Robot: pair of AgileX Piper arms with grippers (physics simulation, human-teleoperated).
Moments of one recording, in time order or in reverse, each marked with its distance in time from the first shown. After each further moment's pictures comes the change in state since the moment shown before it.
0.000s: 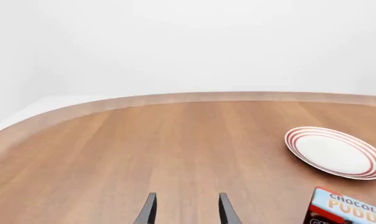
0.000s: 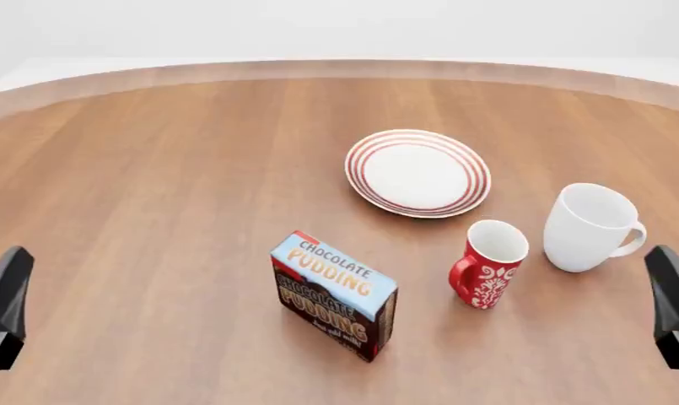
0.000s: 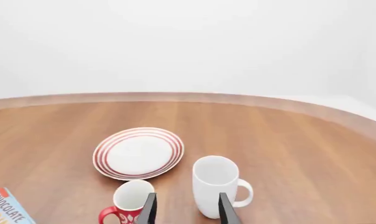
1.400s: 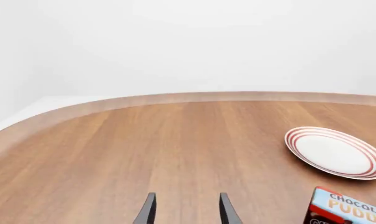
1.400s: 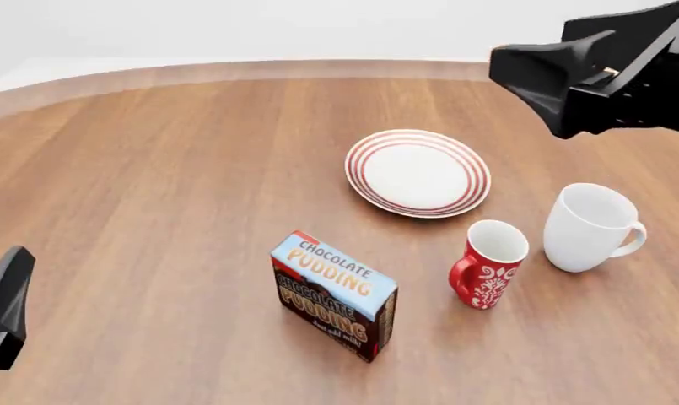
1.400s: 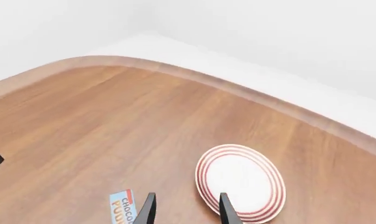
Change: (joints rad) left arm 0.000 0.000 0.000 0.000 0.000; right arm 0.559 0.817 -0.839 0.271 -0.066
